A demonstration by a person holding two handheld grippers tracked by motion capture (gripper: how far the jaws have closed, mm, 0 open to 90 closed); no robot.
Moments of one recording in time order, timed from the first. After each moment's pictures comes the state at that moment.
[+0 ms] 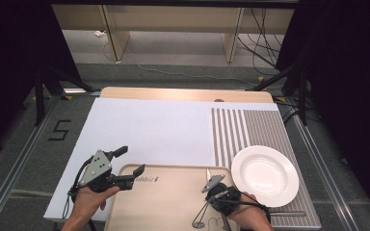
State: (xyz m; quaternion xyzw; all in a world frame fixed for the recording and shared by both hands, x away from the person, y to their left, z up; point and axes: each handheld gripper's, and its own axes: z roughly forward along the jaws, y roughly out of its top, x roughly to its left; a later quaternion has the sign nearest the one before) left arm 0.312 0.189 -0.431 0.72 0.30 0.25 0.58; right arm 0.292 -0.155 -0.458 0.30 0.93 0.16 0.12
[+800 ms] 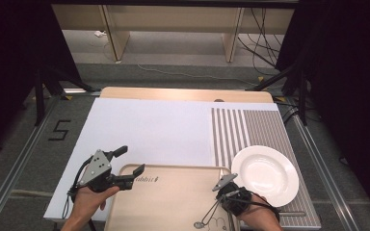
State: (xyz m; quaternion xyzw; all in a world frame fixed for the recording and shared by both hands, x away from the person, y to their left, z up) left arm 0.312 0.189 -0.431 0.71 0.30 0.25 0.58; right arm 0.291 -0.180 -0.456 0.33 0.92 0.16 0.11
